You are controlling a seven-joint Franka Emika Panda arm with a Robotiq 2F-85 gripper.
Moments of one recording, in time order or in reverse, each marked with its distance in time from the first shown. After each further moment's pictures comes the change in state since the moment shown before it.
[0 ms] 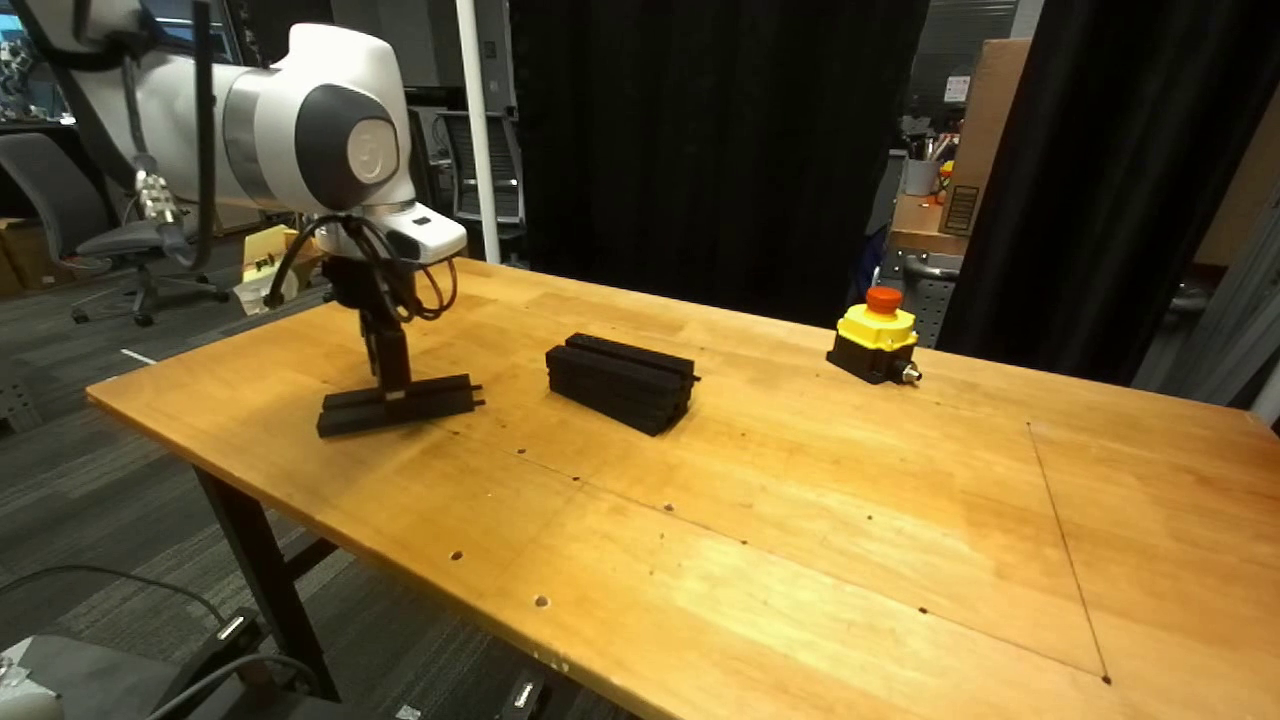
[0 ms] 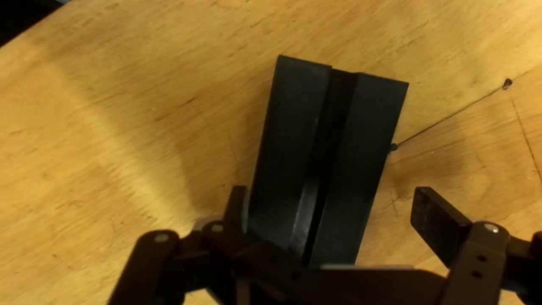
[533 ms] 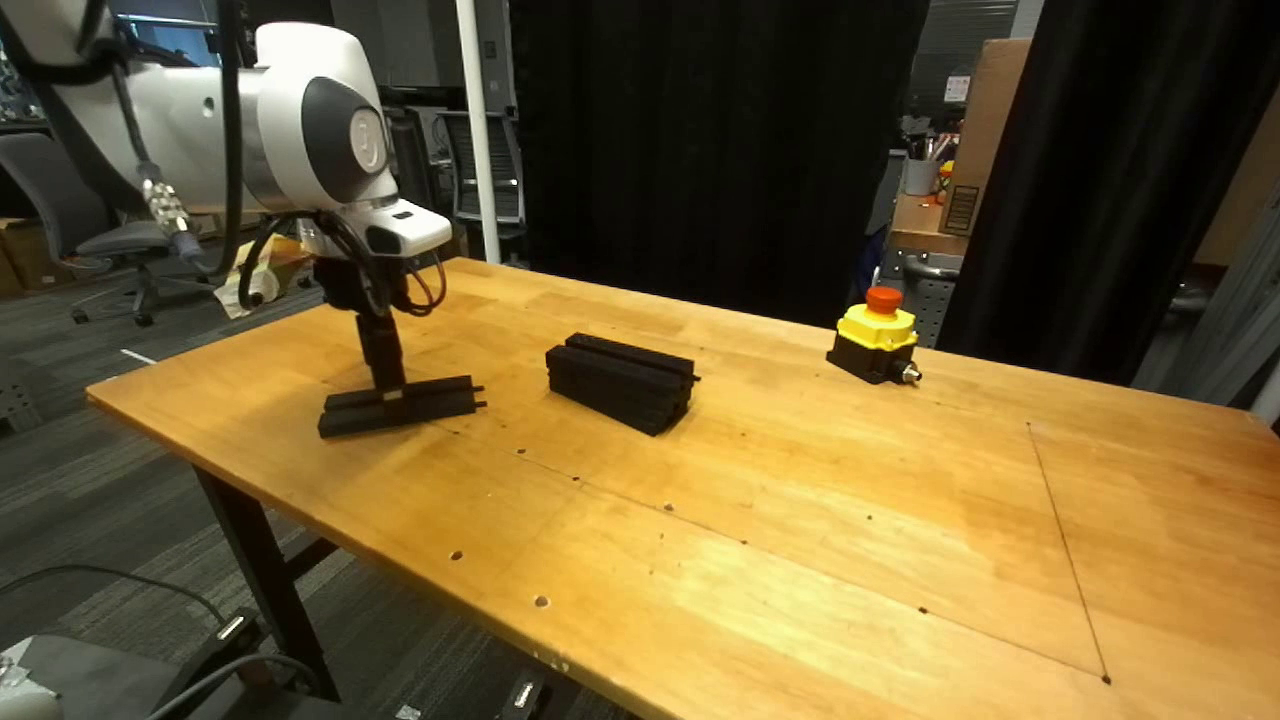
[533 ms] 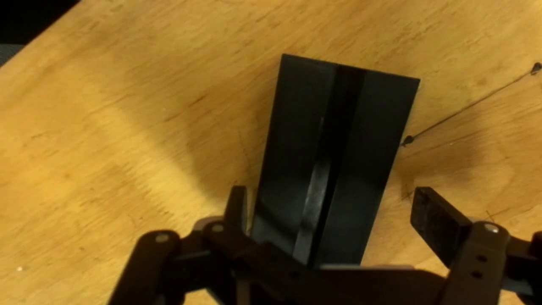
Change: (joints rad) arm 0.041 -0.003 -0.029 0.002 -0.199 -0.020 0.234
